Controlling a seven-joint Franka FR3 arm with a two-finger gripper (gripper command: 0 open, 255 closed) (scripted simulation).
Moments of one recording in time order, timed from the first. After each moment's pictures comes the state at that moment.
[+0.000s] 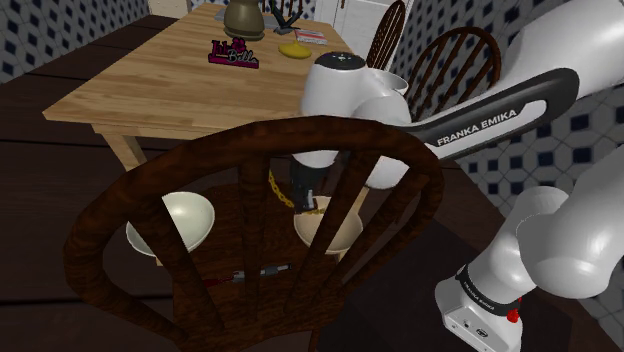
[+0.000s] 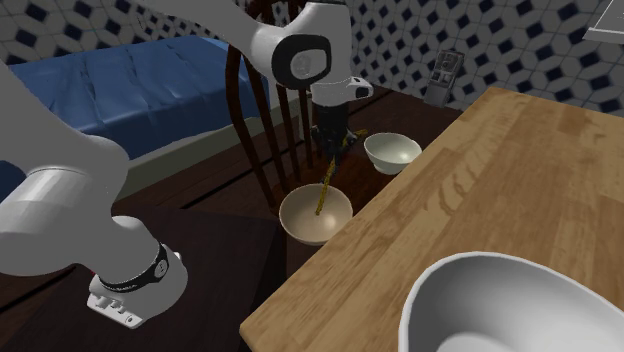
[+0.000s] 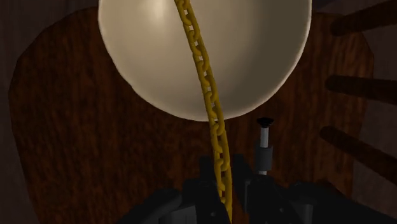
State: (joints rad) arm 0.33 -0.11 0.33 -2.34 -0.04 2.32 -0.45
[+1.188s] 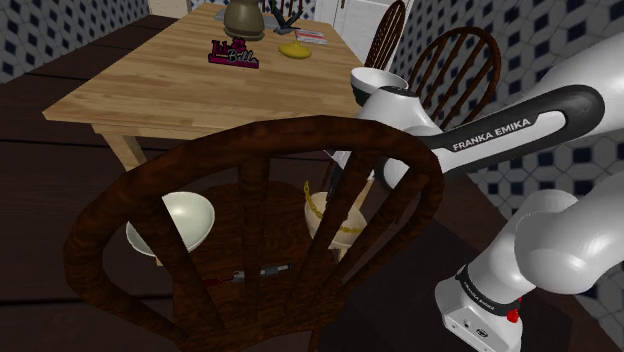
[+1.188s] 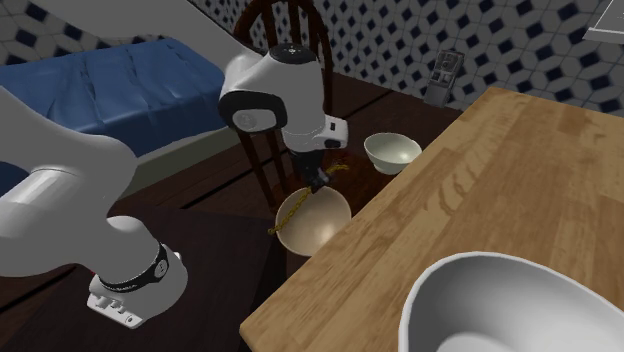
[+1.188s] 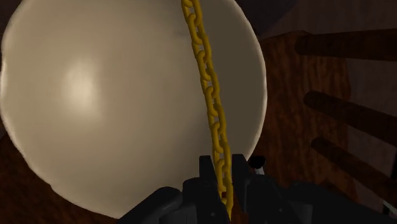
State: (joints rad) arm 0.16 -0.32 0.41 -2.69 0.42 2.51 -0.60
